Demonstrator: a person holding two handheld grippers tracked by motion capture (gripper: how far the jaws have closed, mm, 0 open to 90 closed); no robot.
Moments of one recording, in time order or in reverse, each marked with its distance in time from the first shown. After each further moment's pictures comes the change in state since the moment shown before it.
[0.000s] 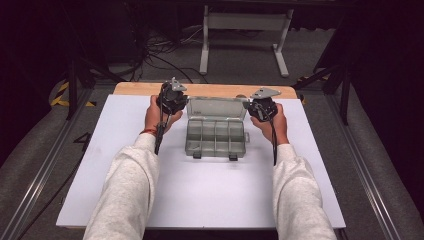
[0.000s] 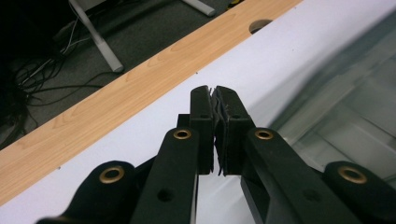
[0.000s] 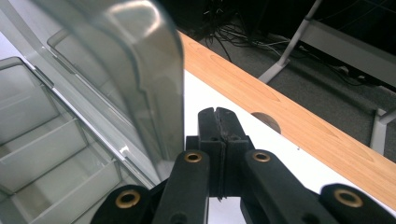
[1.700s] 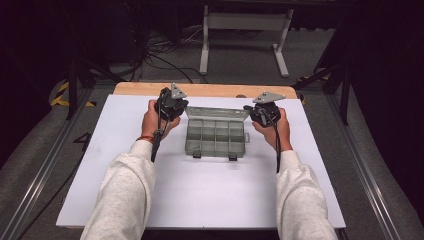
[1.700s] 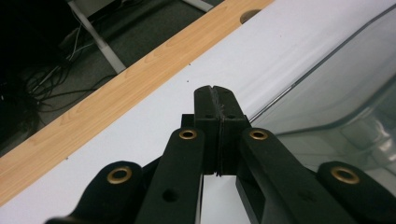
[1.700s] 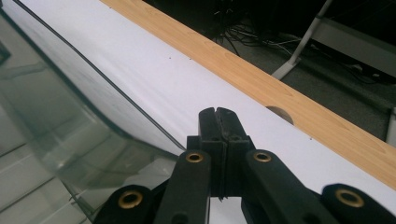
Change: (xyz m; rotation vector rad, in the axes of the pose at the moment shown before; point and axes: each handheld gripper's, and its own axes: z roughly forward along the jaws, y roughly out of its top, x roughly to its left) left arm -0.015 -0.010 -0.017 0.016 0.021 0.085; right arm 0.011 -0.004 -0.022 0.000 0.045 0.013
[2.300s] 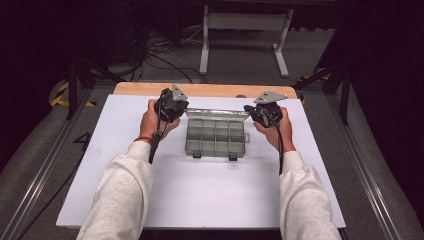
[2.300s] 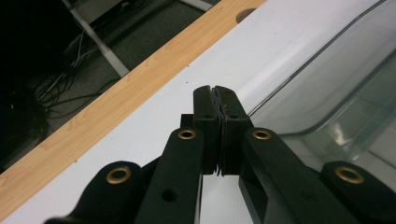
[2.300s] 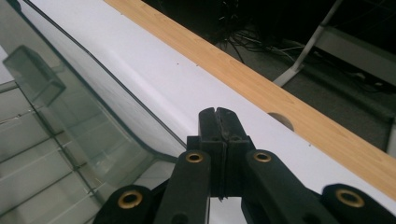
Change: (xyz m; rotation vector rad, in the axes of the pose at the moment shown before) left arm -0.004 0.004 -0.011 -0.012 0.005 0.041; right arm 0.002 0.005 -0.012 -0.017 0.023 -0.017
